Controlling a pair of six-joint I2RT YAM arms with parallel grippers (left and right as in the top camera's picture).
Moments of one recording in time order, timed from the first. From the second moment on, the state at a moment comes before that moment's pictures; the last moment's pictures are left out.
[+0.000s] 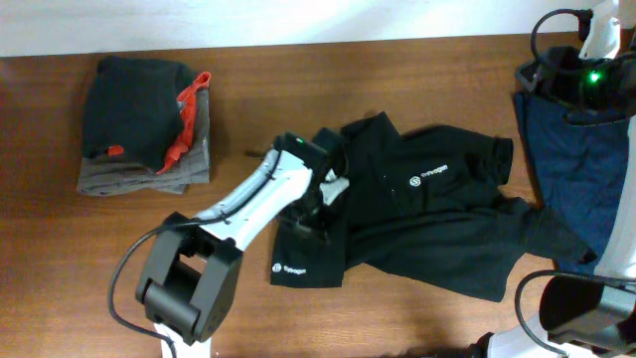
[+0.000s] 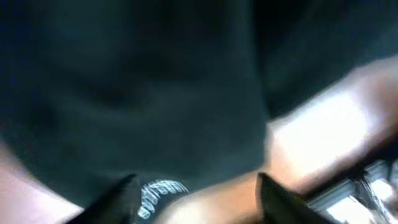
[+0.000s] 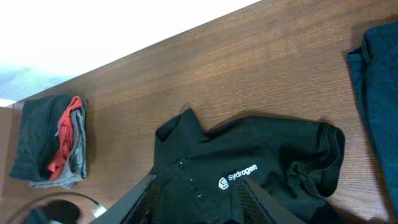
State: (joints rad) left arm -0.60 1.99 1.51 -1.19 0.25 -0.05; right arm -0.35 1.74 2.04 -1.25 -0.53 0.07
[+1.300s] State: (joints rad) left arm -0.08 2.13 1.53 -1.19 -0.14 -0.17; right arm -0.33 1.77 1.98 -1.27 -0.48 0.07
